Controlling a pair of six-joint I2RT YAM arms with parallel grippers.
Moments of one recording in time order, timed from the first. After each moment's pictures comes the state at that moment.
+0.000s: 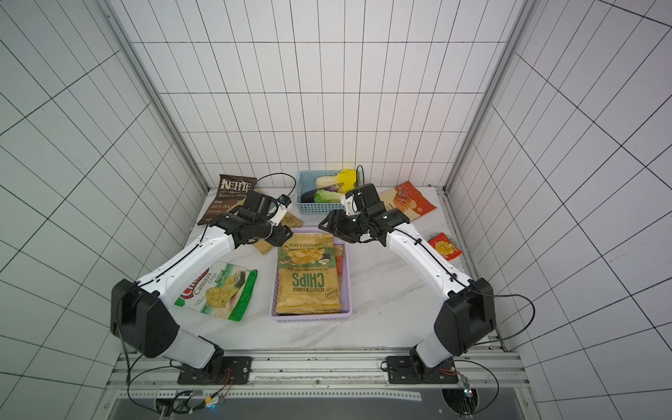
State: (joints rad) left arm -0.41 1.53 1.35 -0.71 0.05 0.14; right arm 0.61 1.55 1.48 -0.67 -0.47 0.74
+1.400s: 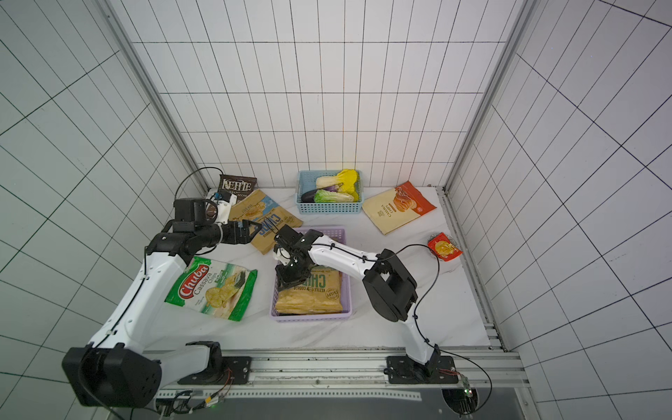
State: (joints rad) left arm -0.02 1.21 1.16 -0.67 0.43 -0.04; right arm 1.05 2.08 1.72 -0.88 -0.43 0.42
